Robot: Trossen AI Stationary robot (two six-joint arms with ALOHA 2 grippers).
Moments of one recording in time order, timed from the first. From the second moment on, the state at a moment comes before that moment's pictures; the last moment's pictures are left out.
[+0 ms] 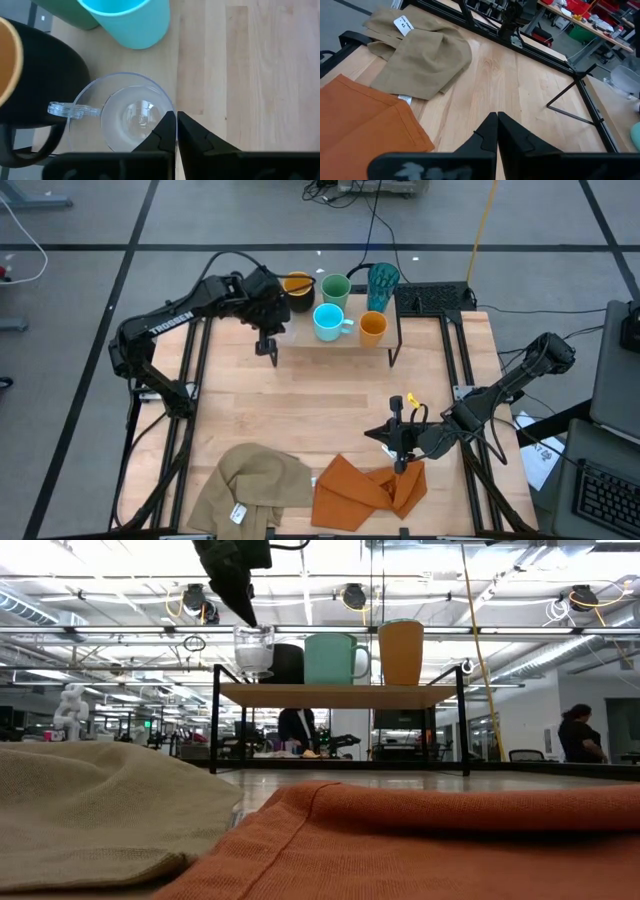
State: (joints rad) left arm 0.49 1.54 1.63 -1.13 0.13 0.44; right arm 0.61 1.21 0.80 -0.11 0.62 -0.09
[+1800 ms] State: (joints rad) left arm 0.52 1.54 1.57 -1.10 0.10 0.39; right arm 0.61 1.21 0.80 -0.11 0.62 -0.08
